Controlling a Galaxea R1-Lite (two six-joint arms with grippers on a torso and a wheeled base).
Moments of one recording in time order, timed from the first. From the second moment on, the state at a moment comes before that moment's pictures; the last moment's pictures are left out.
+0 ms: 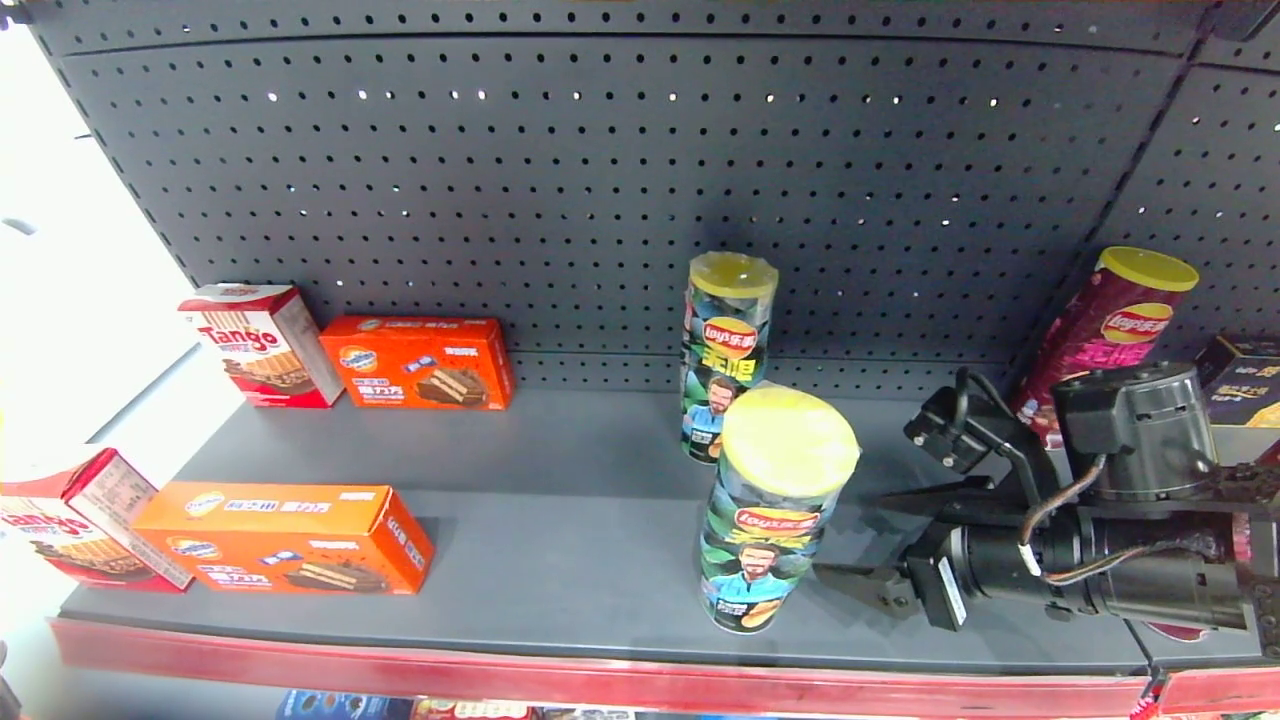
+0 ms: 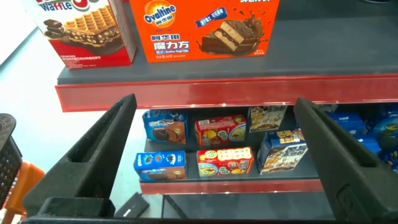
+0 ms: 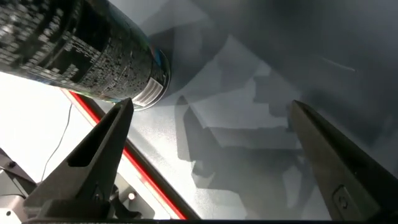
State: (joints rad) left arm 0.00 0.00 -0.01 0.02 -0.05 0.03; right arm 0.54 1.54 -0.71 -0.29 0.16 -0.13
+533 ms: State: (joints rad) left arm 0.00 0.00 -0.01 0.02 -0.05 0.03; right arm 0.56 1.56 -0.72 -0.38 0.13 -0.11
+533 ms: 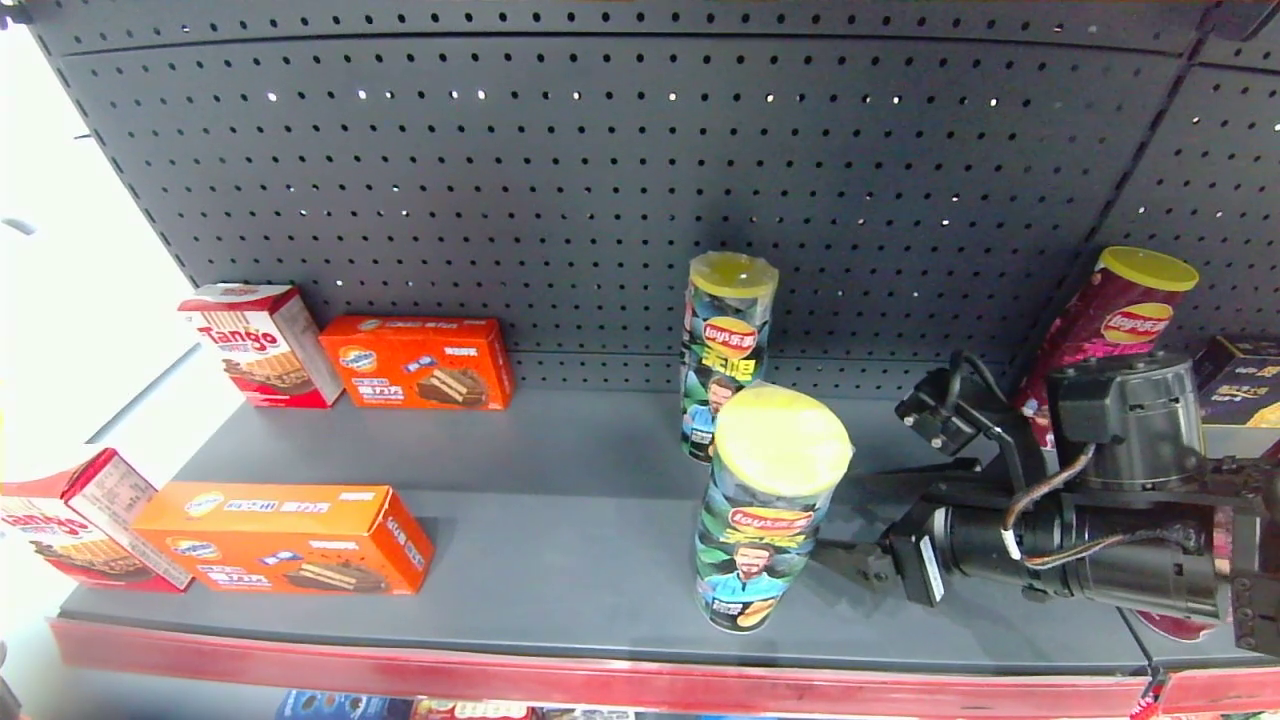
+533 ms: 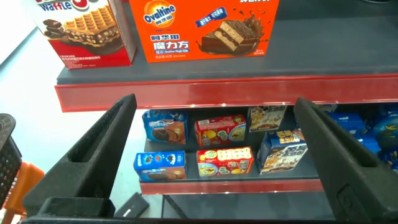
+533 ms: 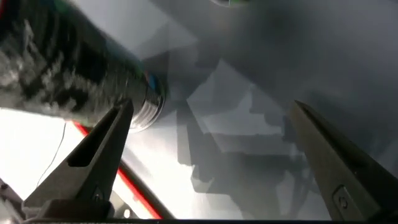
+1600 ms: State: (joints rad) left arm 0.00 0.00 -0.01 0.02 -0.05 0.03; right arm 0.60 1.55 -0.68 -0.39 0.12 -0.11
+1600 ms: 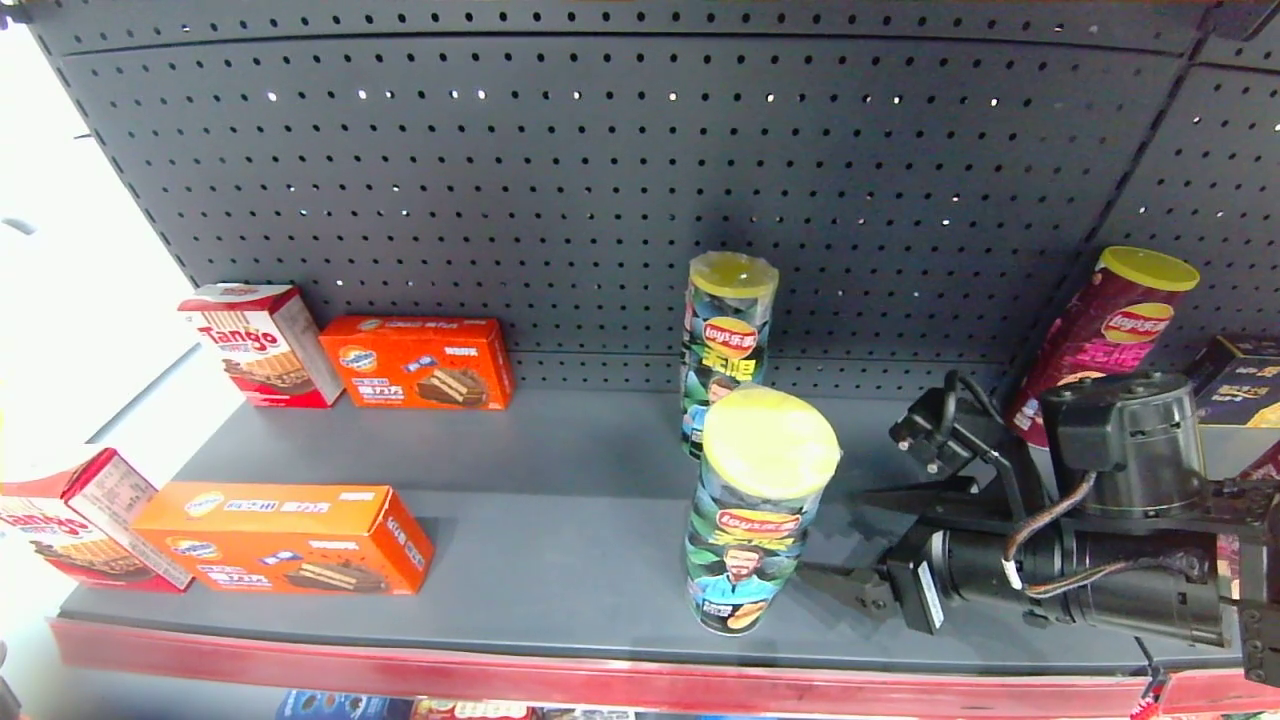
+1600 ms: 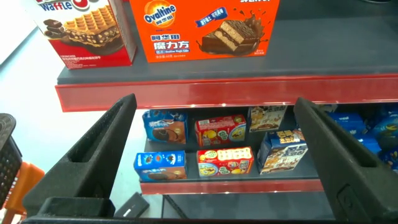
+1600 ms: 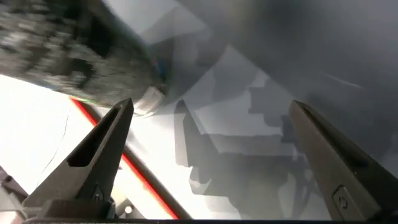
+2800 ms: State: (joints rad) left arm 0.00 0.00 -0.01 0.02 -0.05 0.03; right arm 0.61 1.20 -0.63 -0.42 0.11 -0.06
